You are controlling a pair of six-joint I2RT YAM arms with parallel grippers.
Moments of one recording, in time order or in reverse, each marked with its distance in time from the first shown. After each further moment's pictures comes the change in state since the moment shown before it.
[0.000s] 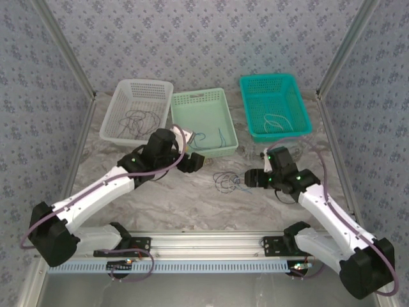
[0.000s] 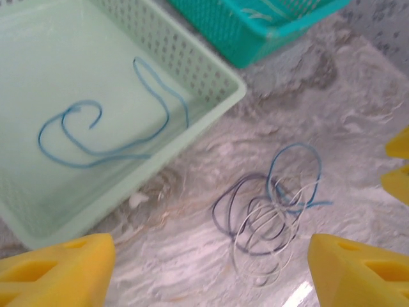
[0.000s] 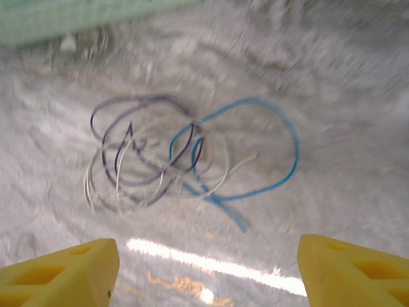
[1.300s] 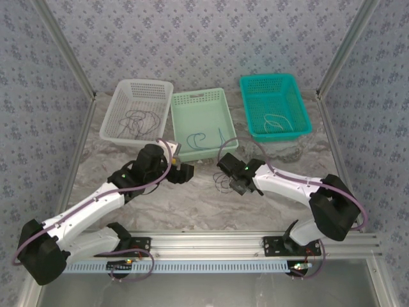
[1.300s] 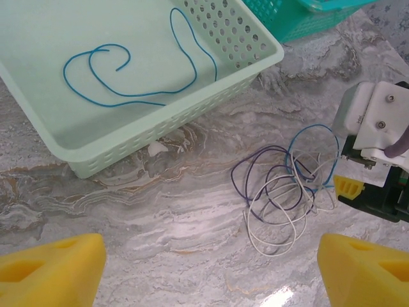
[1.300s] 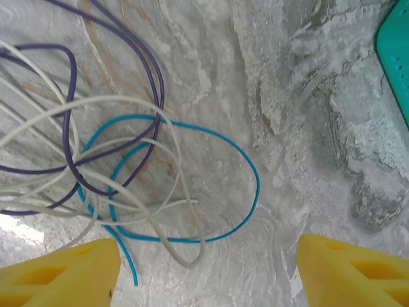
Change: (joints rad) left arm 0.033 -0.163 -0.208 0.050 -0.009 -0.124; right arm 0.381 0.536 0.211 -0.014 0.623 -0.486
